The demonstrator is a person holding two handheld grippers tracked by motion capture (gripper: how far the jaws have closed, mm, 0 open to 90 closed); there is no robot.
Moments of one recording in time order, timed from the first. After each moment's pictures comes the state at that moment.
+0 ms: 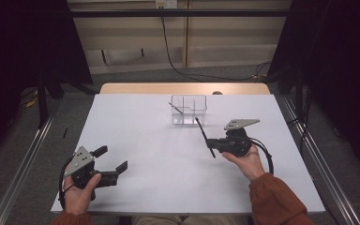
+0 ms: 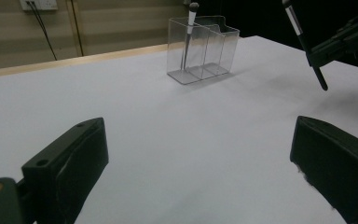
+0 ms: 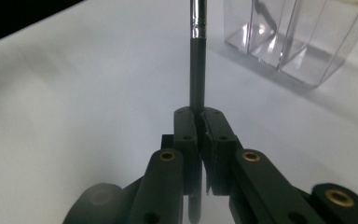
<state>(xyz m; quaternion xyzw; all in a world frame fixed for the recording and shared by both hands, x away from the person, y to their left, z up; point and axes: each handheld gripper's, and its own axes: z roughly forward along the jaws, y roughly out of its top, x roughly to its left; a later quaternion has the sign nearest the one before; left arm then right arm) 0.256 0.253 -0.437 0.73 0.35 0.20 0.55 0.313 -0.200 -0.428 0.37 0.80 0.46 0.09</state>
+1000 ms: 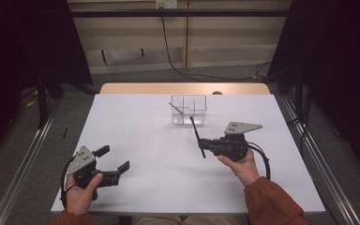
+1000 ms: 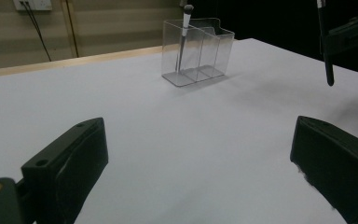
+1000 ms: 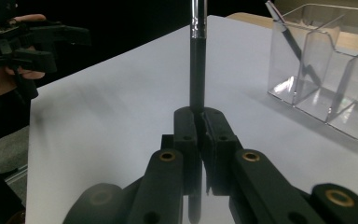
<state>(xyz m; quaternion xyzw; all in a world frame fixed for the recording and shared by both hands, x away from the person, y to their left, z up) 0.257 0.246 -0.438 0.73 0.35 0.19 0.55 0.295 -0.182 -0.419 0.32 0.77 0.55 0.08</state>
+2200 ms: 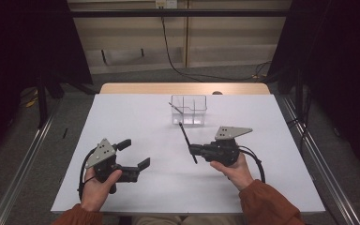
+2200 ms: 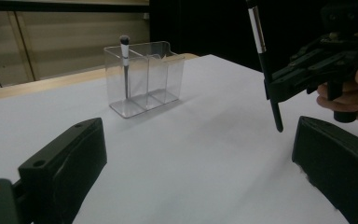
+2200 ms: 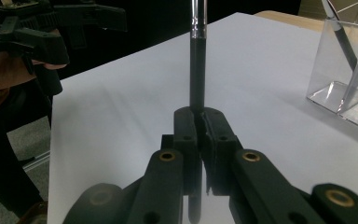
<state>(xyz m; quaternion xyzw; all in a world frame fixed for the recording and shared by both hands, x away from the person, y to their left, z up) 0.265 0.190 -0.416 0.74 0.29 0.16 0.59 0.288 -0.160 -0.422 0.29 0.78 0.55 0.06</state>
